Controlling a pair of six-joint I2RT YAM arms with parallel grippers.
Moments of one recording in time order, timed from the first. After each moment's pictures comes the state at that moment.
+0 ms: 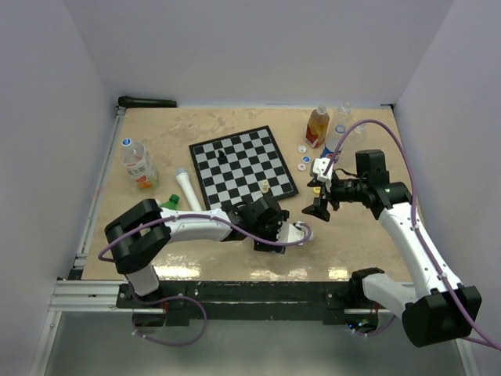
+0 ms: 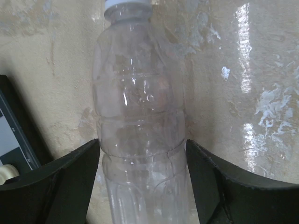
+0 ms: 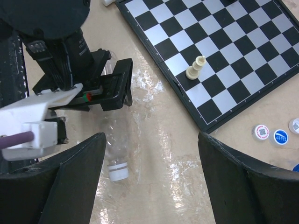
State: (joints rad) left arm -1.07 1.70 0.96 -0.12 0.18 0.65; right arm 0.18 1.04 0.95 -0.74 -0.88 -0.82
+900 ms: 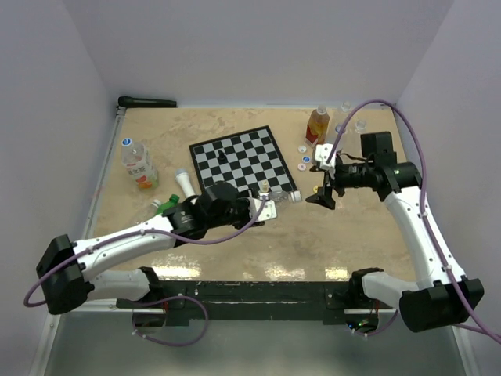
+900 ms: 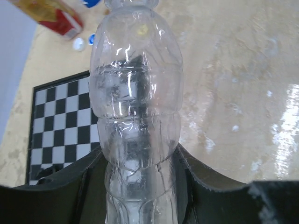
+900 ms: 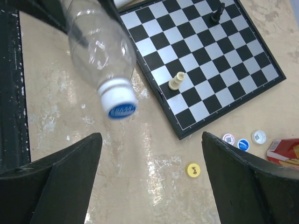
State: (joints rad) left arm -1.00 1.22 0.85 -0.14 0.09 0.52; right arm 0.17 1.14 1.19 -0.94 -0.87 -0.95
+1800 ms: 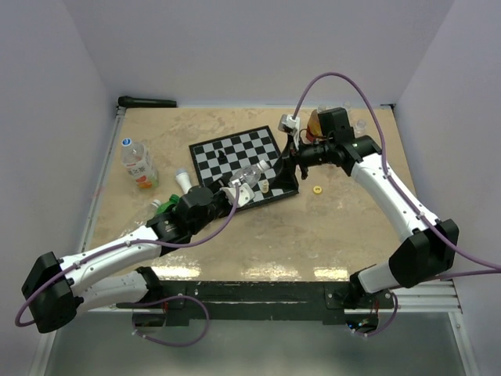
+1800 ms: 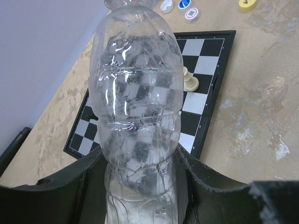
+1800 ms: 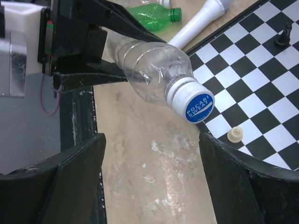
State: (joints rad) left arm -0.88 1.03 0.65 0.07 -0.23 0.46; right arm 0.39 1.45 1.40 -0.74 -0.96 -0.39
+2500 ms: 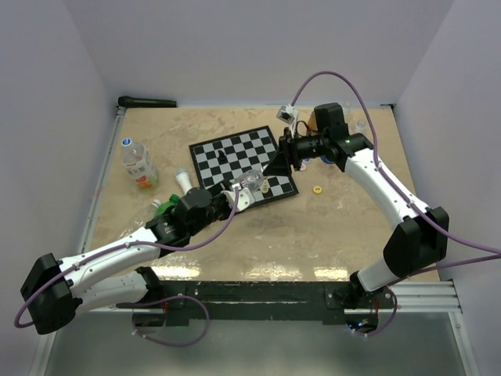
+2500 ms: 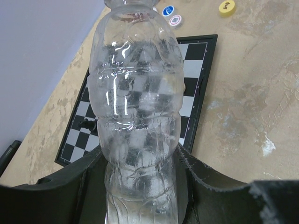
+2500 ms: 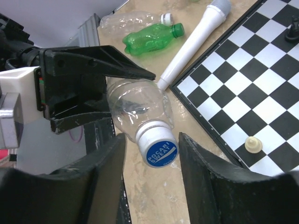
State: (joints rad) left arm -0.88 1.02 0.63 0.09 -0.16 0.48; right arm 0.39 1.53 1.40 -0.55 -0.99 -0.04
